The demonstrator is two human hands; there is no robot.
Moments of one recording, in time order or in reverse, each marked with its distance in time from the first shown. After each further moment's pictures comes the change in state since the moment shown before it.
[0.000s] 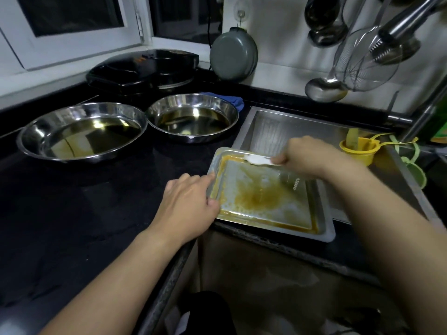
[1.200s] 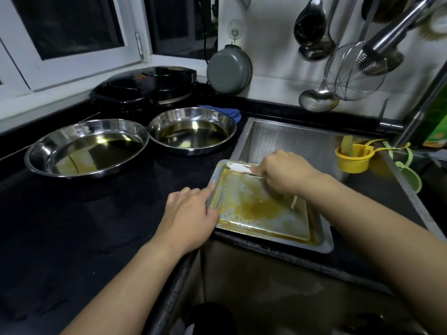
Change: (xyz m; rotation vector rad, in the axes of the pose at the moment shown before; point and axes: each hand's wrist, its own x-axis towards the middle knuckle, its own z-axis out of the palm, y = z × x) left_hand -0.001 0.002 -0.005 -0.053 -0.049 -0.040; right_hand 0.005 -0.026 0.017 -0.086 0.158 -0.180
